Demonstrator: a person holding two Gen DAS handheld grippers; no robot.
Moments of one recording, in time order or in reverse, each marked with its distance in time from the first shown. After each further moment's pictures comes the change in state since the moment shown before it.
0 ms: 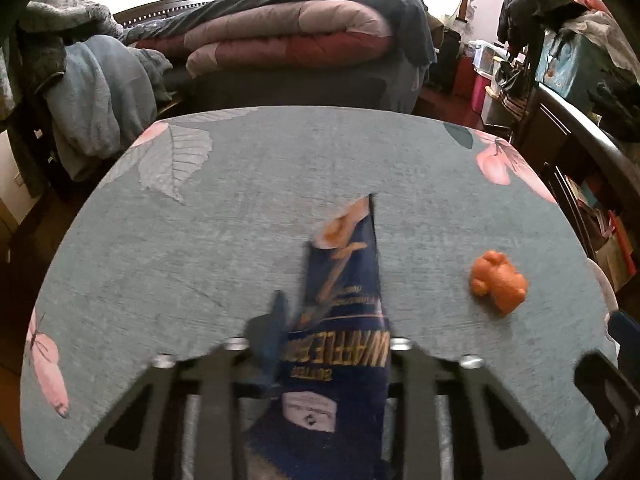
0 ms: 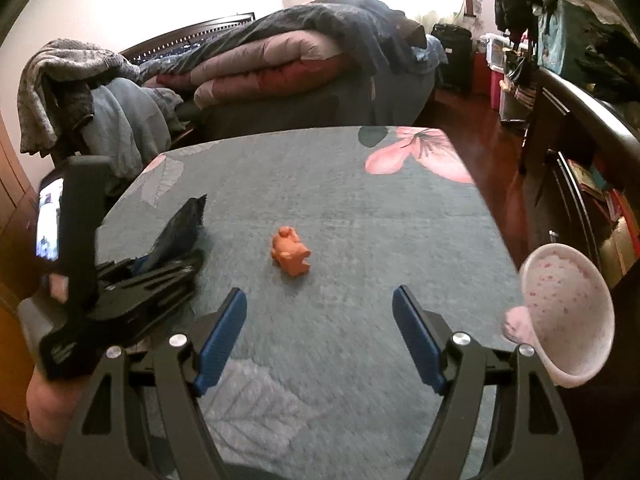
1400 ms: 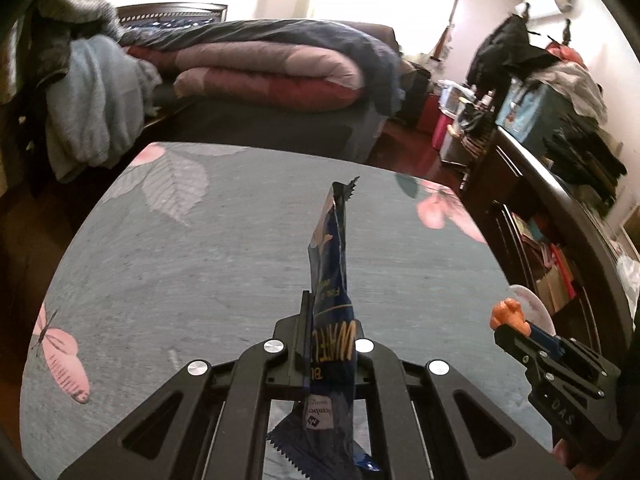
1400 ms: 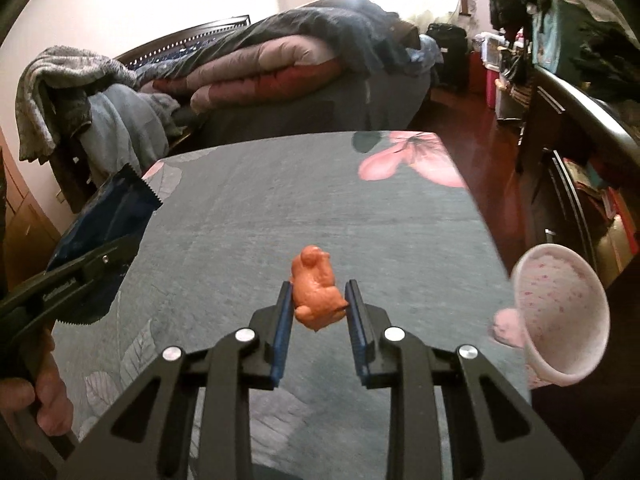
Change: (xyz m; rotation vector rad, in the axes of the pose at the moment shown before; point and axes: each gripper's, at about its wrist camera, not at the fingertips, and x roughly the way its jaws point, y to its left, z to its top) left arm -0.073 0.013 0.006 -0.047 -0.095 -0.194; right arm -0.032 -0.015 -0.003 0.020 -0.030 -0.023
